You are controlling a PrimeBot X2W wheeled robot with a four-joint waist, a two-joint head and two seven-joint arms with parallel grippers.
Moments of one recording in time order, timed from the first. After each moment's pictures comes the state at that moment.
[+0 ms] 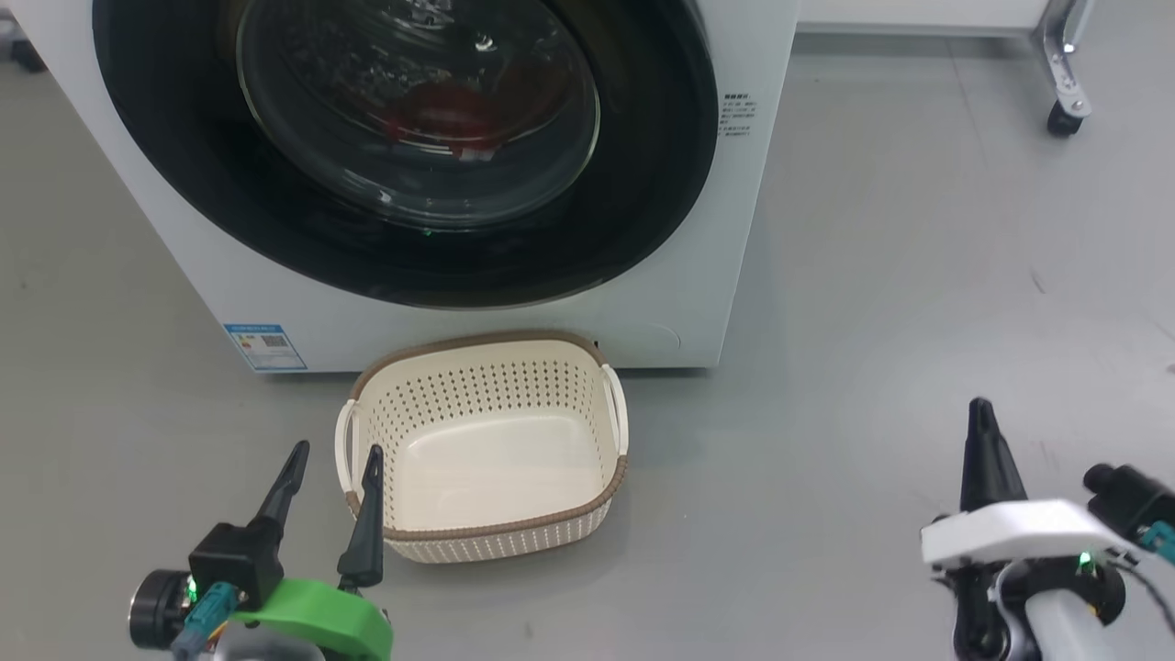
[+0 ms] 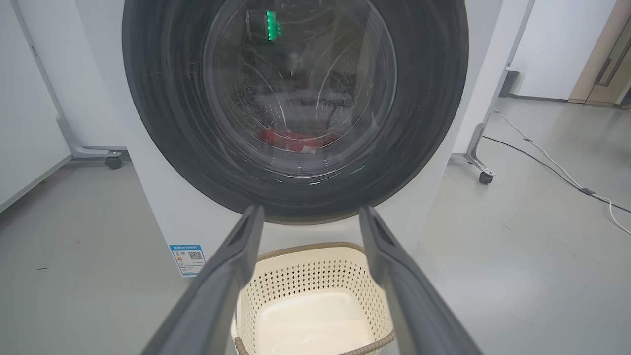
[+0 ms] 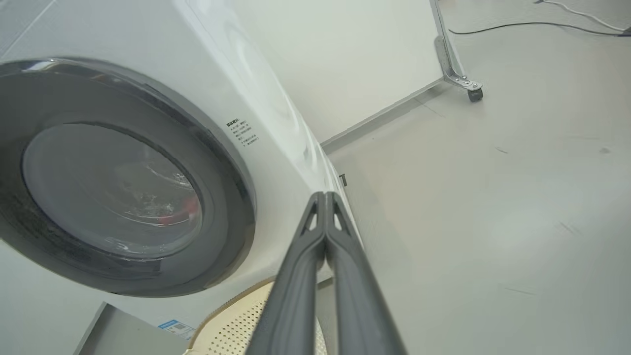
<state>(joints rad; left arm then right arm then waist) -0.04 0.14 -0.30 0.18 -0.40 0.07 -0.22 -0.03 -0.04 0.07 0.24 0.69 0.06 -0.24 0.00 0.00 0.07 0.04</state>
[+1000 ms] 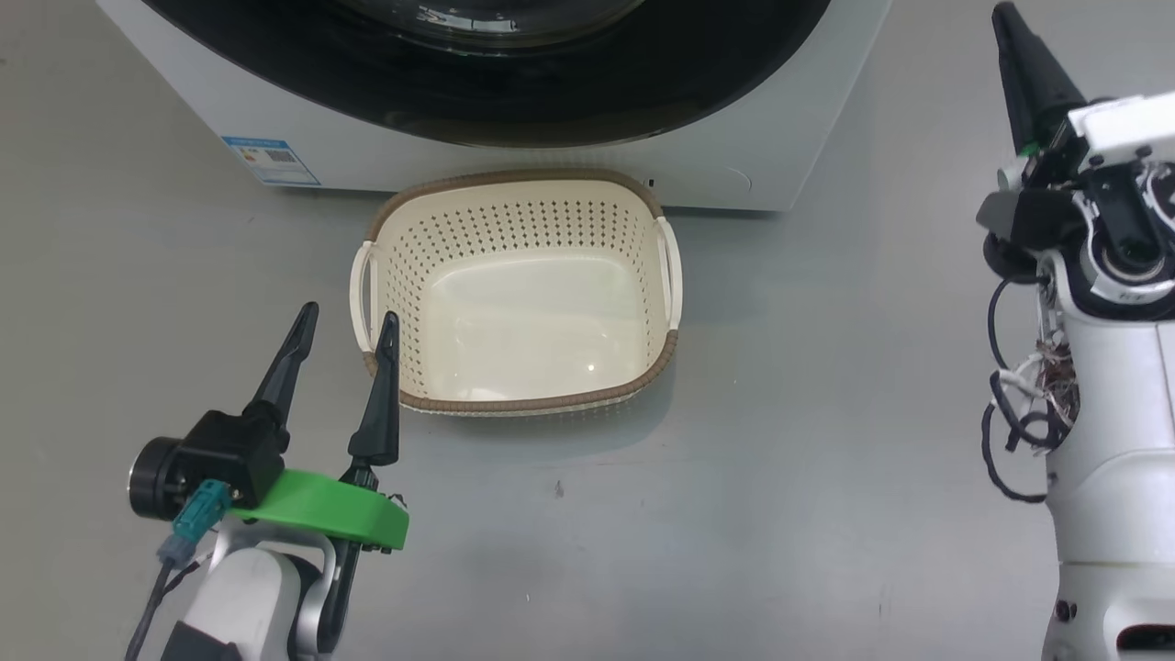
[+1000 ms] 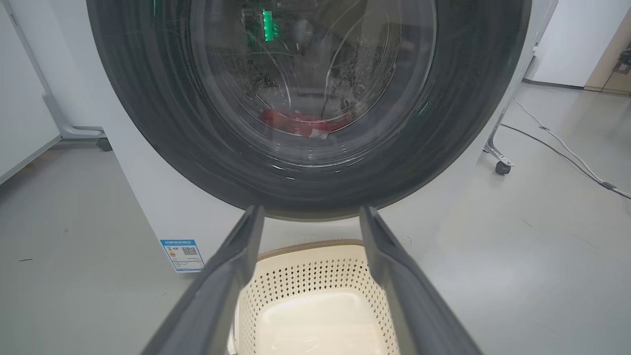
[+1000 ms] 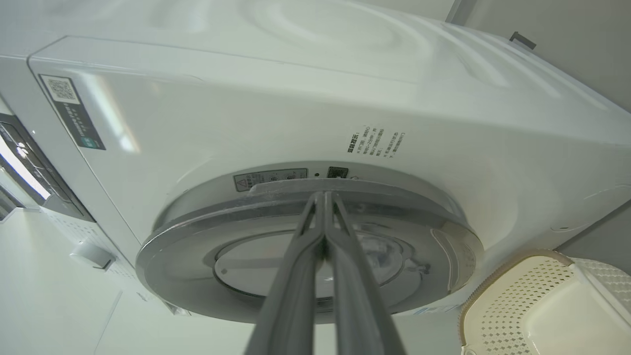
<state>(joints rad) -0.23 0.12 -0.31 0.12 -0.40 0.05 -0.22 -0.70 -0.06 -0.06 0.32 1.48 0.02 0.23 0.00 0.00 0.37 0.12</state>
